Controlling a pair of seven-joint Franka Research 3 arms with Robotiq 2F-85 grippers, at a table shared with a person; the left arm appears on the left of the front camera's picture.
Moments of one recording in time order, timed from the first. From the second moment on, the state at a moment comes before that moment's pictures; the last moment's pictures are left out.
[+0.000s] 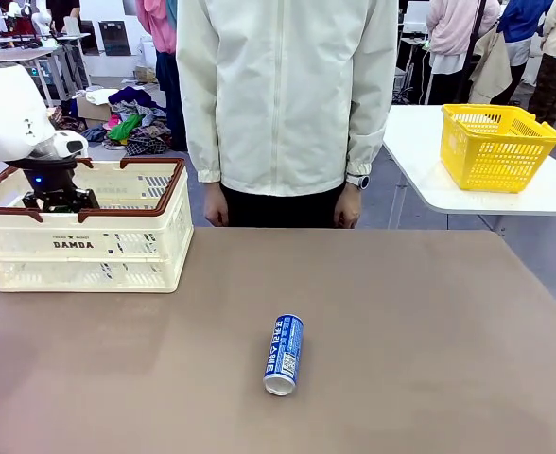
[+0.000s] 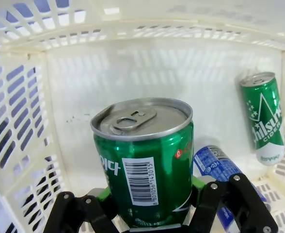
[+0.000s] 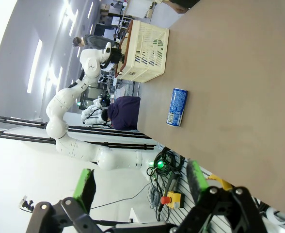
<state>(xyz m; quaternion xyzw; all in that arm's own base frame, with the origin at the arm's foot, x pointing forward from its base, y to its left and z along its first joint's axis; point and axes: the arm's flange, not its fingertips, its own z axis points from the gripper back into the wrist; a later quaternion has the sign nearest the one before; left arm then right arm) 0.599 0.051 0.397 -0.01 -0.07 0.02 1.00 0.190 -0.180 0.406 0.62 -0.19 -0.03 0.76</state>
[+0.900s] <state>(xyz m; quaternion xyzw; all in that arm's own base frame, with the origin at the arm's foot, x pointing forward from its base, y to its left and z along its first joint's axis) 0.599 0.054 0.425 -0.02 -0.10 0.03 0.99 0.190 -0.180 0.406 0.62 -0.19 -0.03 0.76</state>
